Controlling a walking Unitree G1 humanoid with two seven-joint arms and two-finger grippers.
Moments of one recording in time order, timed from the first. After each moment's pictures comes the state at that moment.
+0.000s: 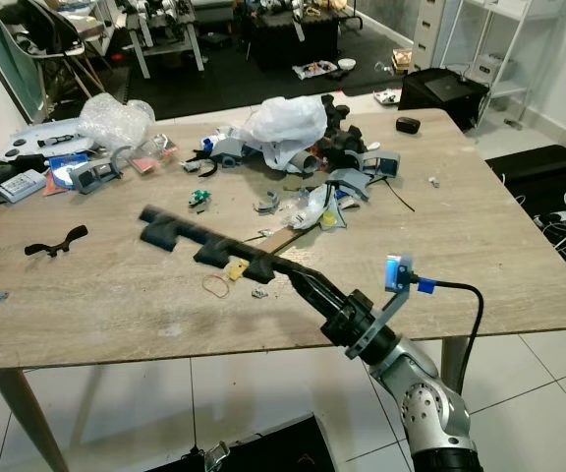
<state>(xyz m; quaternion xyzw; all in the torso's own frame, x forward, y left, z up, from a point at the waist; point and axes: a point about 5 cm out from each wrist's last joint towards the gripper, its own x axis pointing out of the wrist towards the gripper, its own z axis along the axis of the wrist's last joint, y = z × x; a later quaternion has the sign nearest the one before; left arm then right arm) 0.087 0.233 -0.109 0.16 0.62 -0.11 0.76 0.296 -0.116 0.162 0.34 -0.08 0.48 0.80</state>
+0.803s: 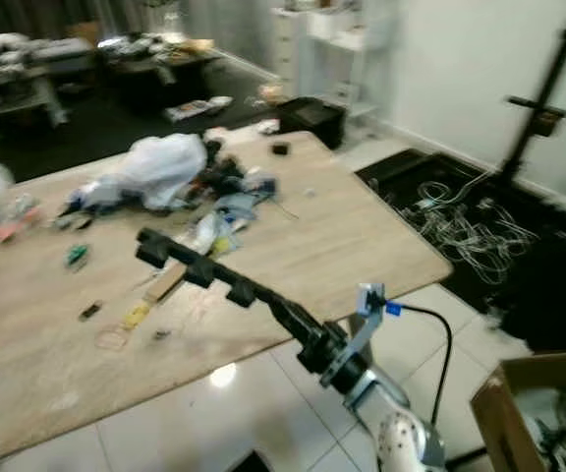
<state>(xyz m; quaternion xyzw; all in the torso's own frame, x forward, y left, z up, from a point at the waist) 0.095 0.226 -0.109 0.15 0.62 -0.11 0.76 0.294 -0.102 0.130 0.39 0.01 0.39 0.83</state>
